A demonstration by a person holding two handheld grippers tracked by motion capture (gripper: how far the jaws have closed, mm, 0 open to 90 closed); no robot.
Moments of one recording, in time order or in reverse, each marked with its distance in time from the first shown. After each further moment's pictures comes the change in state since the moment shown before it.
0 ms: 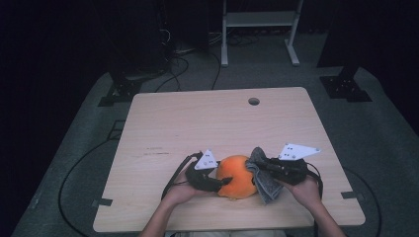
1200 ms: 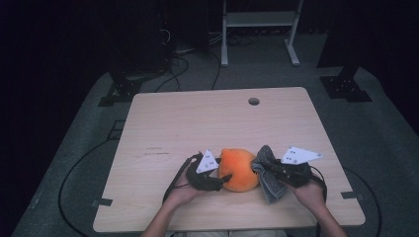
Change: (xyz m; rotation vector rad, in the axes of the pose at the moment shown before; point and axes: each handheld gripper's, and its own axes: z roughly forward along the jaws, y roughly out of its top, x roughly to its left) left arm -0.003 -0.002 0.003 -0.033 0.113 0.011; right arm -0.003 -0.014 -0.004 0.033 -0.107 -0.036
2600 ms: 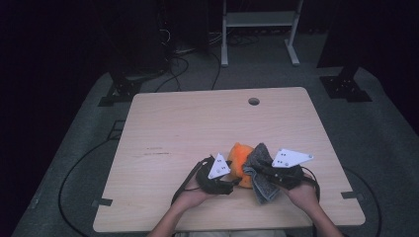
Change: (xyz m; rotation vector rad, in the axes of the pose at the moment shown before) left arm -0.026 0.017 0.009 -0.006 -0.017 0.075; right arm 0.018 0.014 0.008 -0.020 0.069 -0.075
